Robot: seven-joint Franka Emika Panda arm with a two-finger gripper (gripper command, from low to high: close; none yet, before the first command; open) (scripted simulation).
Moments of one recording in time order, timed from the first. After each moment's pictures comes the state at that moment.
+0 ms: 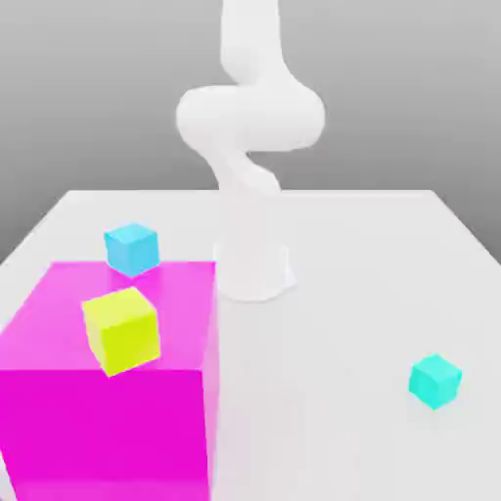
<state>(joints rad) 0.01 -0.71 0.05 -2.34 -0.01 2.35 0.82</state>
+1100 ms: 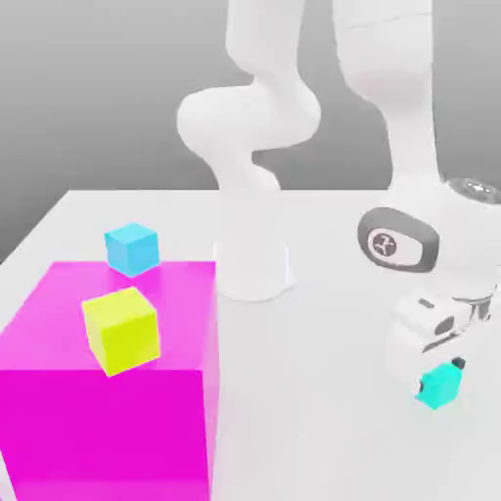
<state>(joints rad) 0.41 0.36 0.22 -2.62 -0.41 2.95 1.25</state>
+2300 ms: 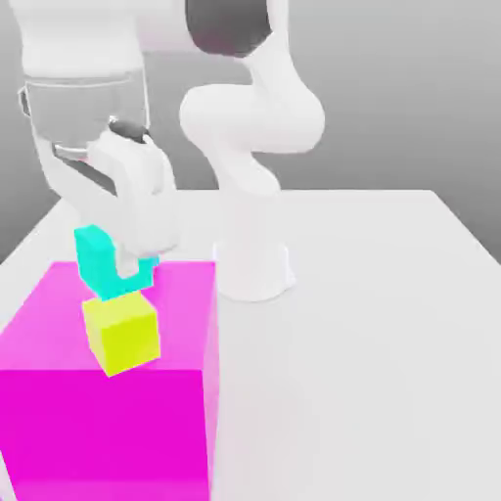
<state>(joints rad) -0.30 -0.12 0.04 -2.28 0.01 2.17 1.43</state>
